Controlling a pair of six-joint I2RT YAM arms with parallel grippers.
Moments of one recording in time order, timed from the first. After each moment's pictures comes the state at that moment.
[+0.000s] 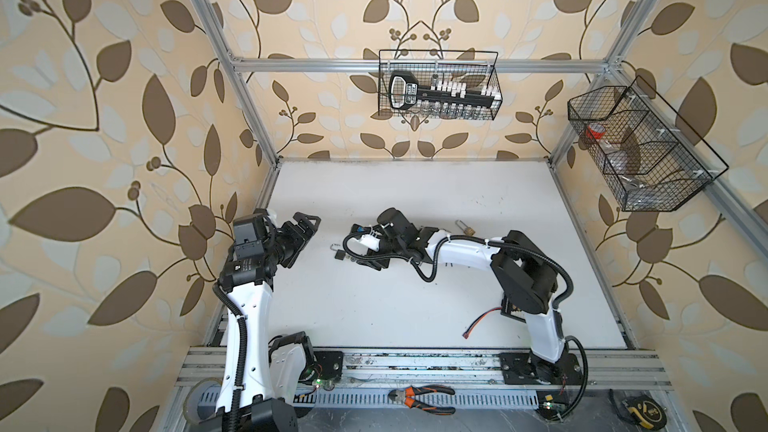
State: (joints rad) left arm 0.35 0.87 0.84 -0.70 0.57 -0.72; right arm 0.90 2.12 1.48 -0.08 -0.27 -0.35
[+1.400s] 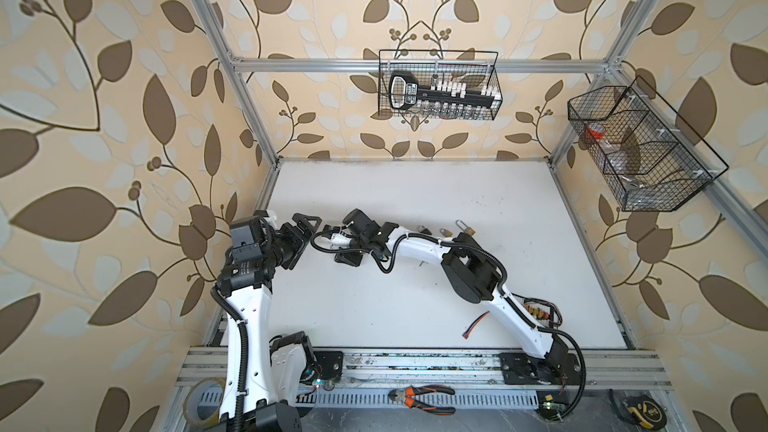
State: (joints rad) left arm 0.36 0.84 0.84 -0.72 0.63 -0.74; right arm 0.93 2.55 2.06 -0.35 -0.25 -0.27
